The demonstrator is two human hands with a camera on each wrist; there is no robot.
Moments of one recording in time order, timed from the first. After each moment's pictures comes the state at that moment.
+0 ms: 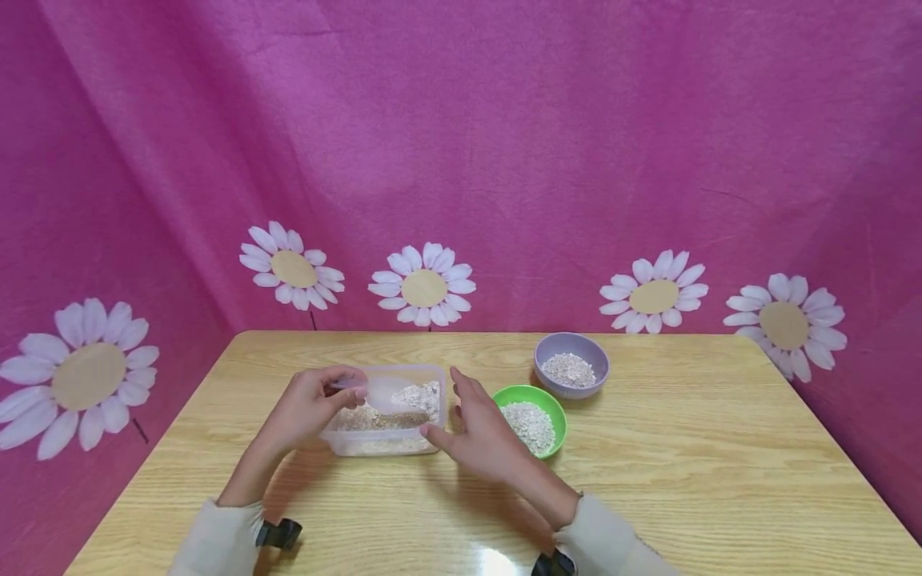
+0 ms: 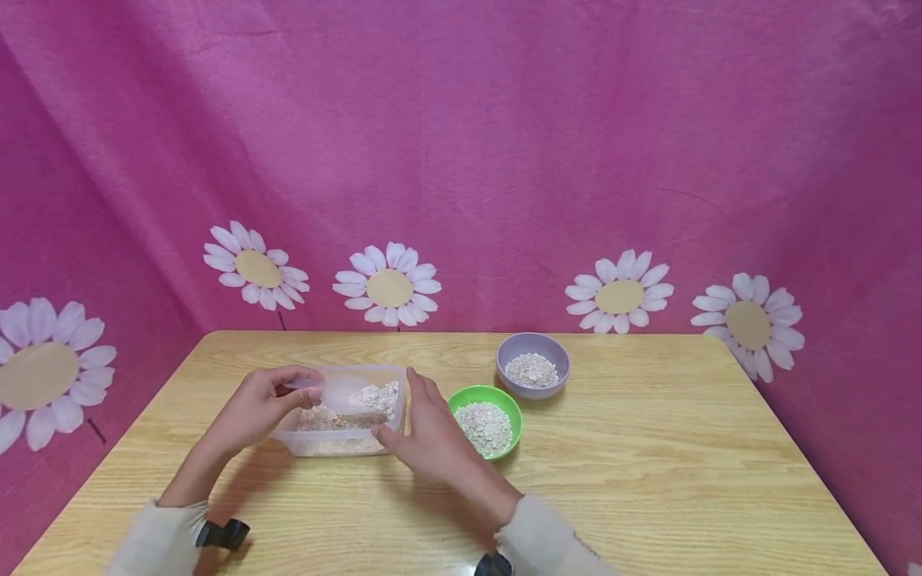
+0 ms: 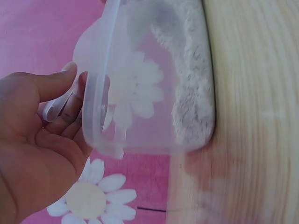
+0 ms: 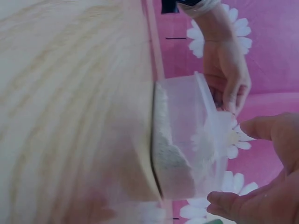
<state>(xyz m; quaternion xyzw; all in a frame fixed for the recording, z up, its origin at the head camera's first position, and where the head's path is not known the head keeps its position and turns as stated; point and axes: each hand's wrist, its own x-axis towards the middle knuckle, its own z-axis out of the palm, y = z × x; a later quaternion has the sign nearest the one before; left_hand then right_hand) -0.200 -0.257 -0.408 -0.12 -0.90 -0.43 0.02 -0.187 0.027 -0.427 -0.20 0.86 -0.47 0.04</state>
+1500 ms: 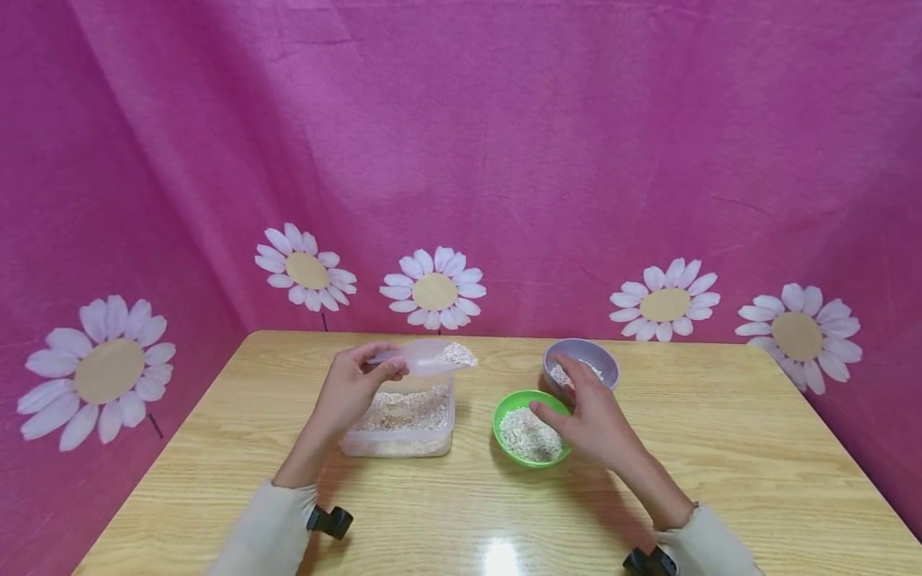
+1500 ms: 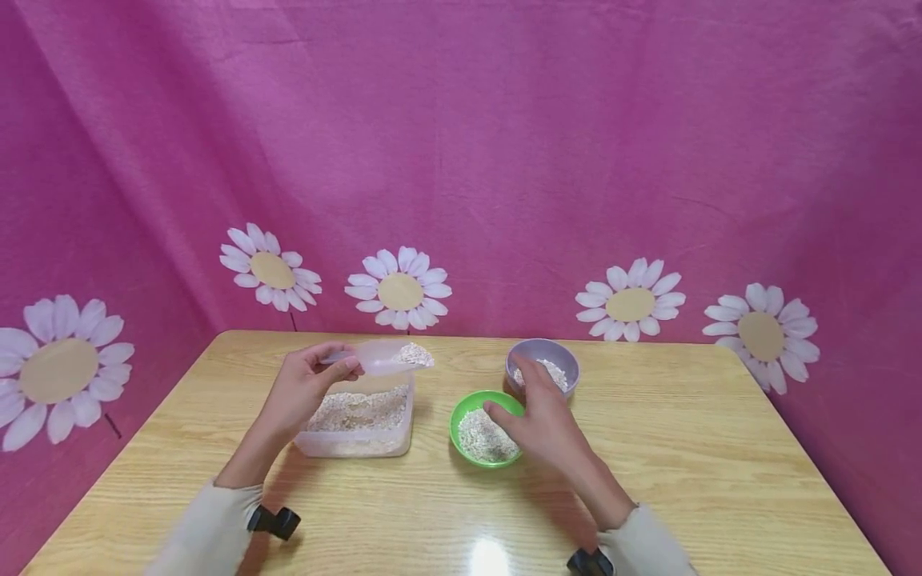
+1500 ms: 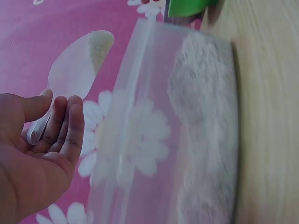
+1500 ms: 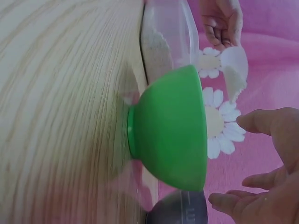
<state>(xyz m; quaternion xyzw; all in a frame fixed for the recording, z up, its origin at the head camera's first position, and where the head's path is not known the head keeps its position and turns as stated) -0.217 -0.208 -0.398 -0.06 -0.80 -0.59 0.06 -0.202 0.141 -0.415 -0.17 0.90 -0.39 -0.07</state>
